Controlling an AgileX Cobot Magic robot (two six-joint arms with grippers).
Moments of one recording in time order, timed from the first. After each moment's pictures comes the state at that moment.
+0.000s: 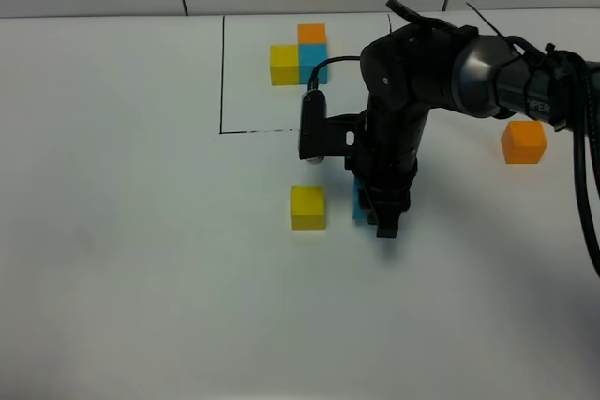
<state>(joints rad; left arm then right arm) -0.07 0.00 -0.50 -0.10 1.07 0.02 0.48 2.13 -1.50 0.03 0.95 -1.01</state>
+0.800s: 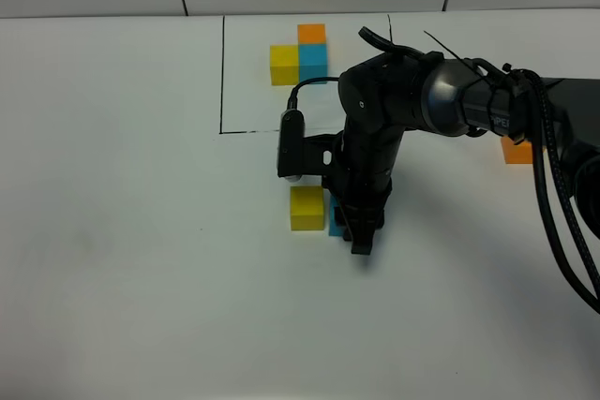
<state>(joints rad) -0.07 0.00 -0.50 -0.10 1.07 0.02 0.52 2.20 -1.50 0.08 0.88 -1.01</state>
